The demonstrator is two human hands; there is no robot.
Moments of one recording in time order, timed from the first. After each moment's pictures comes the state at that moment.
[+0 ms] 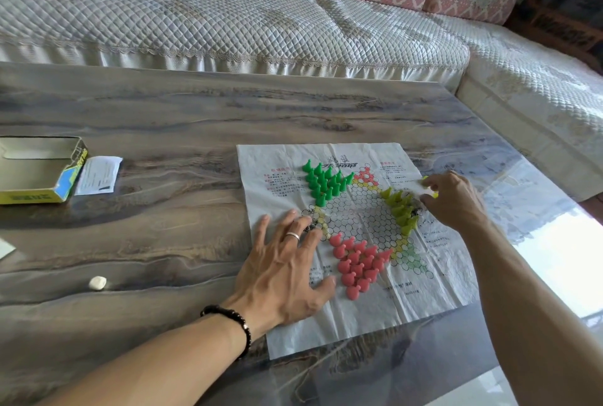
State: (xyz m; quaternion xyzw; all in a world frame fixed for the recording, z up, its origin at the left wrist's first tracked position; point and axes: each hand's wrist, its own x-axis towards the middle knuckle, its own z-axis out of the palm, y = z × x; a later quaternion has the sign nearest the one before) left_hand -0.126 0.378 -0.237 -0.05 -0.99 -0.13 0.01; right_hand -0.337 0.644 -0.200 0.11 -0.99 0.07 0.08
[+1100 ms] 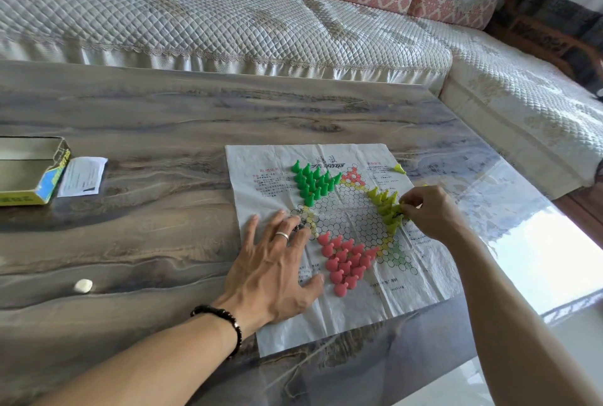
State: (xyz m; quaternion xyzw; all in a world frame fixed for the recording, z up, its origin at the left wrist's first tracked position) left_hand -0.125 0.378 -0.234 -0.05 -0.99 -0.13 0.01; right_hand -0.307 0.638 -0.199 0.11 -0.97 0.20 0.02
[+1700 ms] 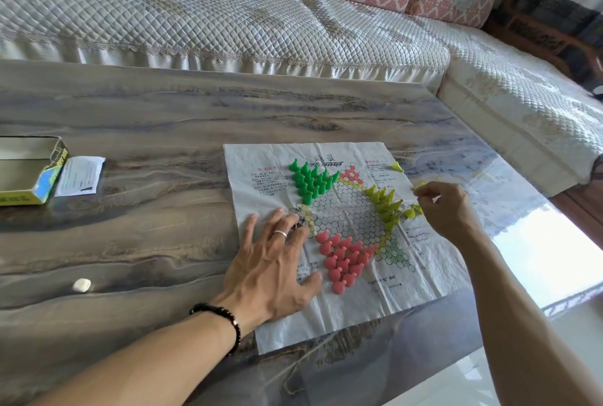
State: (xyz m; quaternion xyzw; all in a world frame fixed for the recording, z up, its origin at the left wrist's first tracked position) left_hand -0.124 0.378 -0.236 -0.05 -0.99 -0.13 0.01; right_hand -0.298 0.650 -0.188 0.08 -0.96 0.23 0.11
